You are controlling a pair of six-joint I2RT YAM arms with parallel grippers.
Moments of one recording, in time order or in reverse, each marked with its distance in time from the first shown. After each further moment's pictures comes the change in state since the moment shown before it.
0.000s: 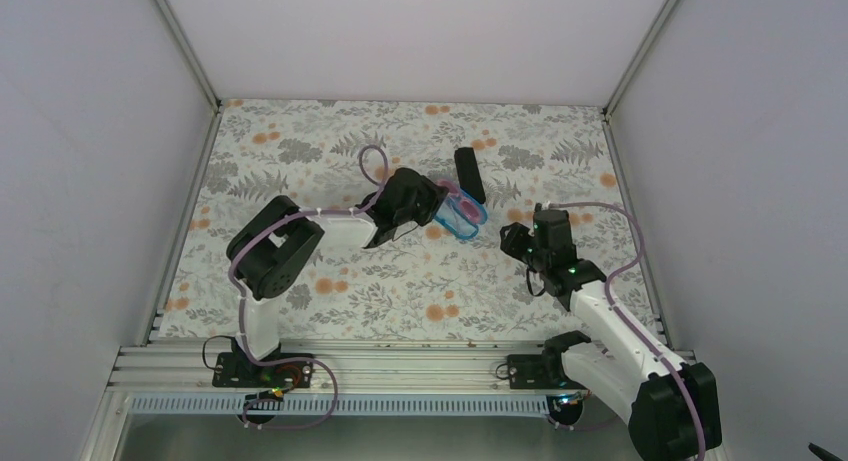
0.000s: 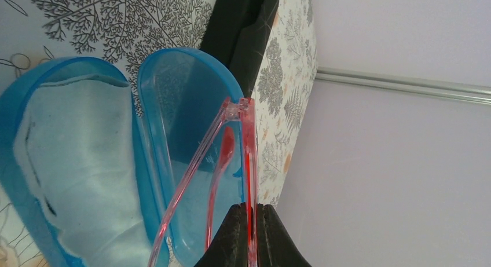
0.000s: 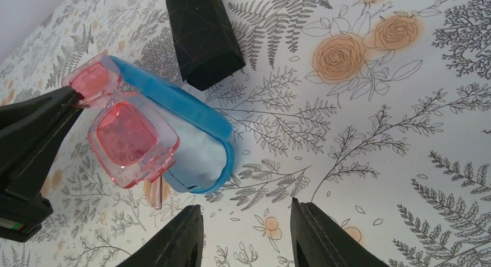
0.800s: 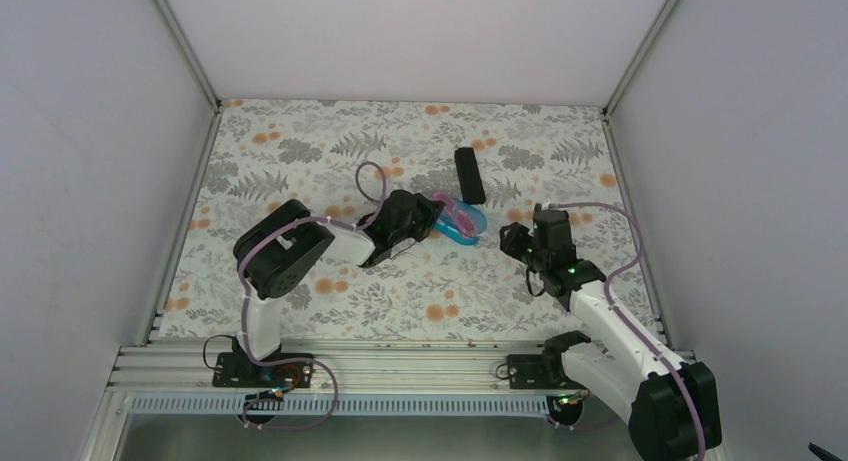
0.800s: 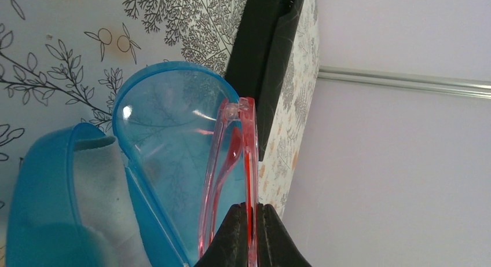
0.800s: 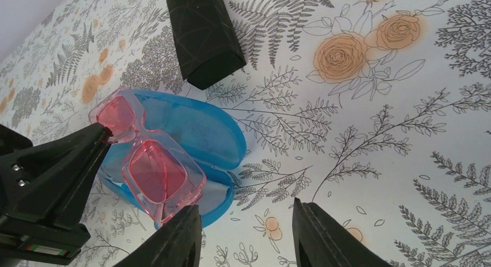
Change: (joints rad) left arm -0.036 0.046 -0.148 0.241 -0.050 -0.009; right arm 0.000 0.002 -0.006 0.002 -0.002 -0.002
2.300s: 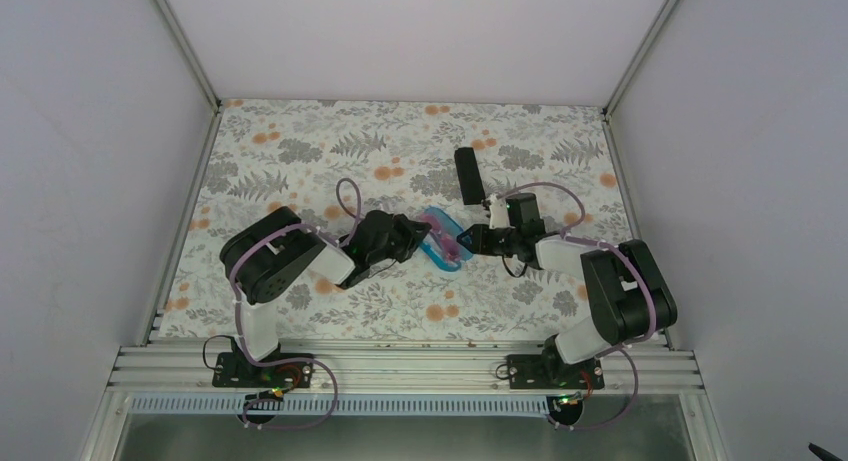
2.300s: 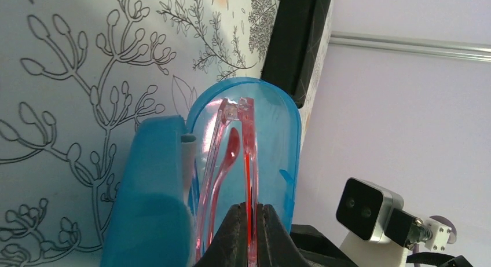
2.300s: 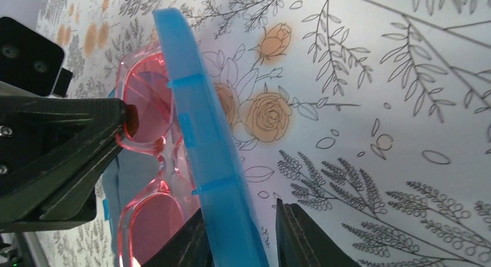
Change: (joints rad) left arm 0.022 -0.074 -0.275 0.212 0.132 0.008; right arm -0.012 0.618 0.105 0.351 -0.536 -0.300
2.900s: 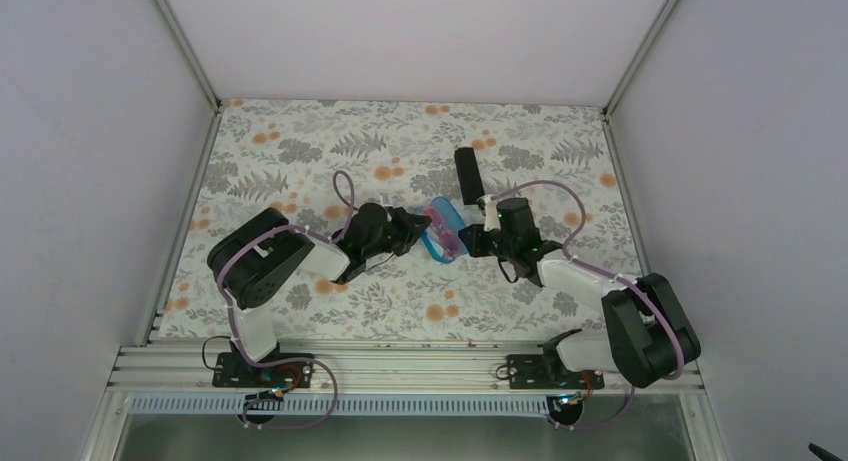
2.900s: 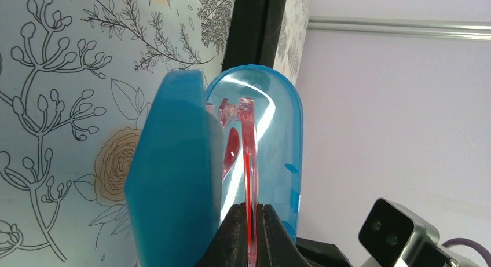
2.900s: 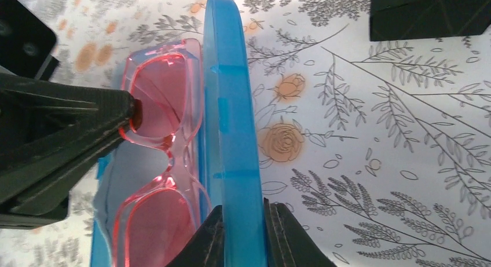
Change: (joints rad) left arm 0.026 -0.064 -0.006 -0.006 0.061 0.046; right arm 0.130 -0.207 -0.045 -0.017 0.233 -0.012
